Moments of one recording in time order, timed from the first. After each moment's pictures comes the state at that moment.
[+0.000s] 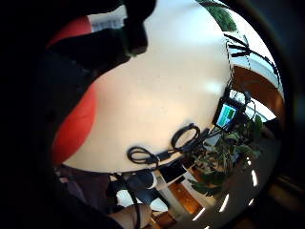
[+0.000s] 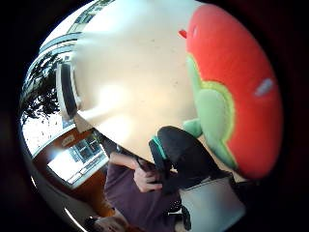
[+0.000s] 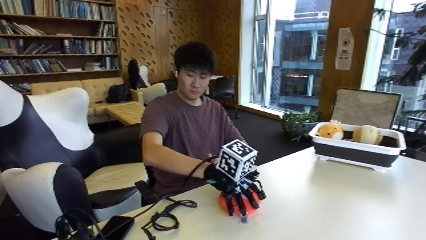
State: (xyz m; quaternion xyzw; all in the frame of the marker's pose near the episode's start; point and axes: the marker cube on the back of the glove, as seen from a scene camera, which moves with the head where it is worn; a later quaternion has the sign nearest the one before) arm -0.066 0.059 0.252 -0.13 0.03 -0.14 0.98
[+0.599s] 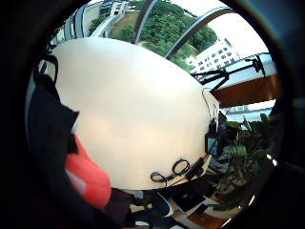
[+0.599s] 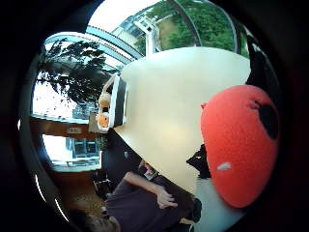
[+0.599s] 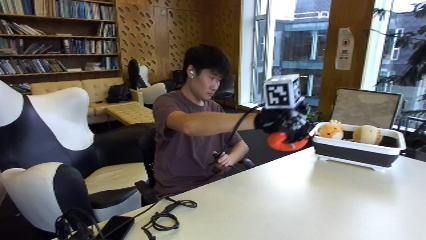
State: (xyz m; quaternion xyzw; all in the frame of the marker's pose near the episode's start) arm -0.209 -0.003 0.067 0.09 -0.02 -0.21 0.97
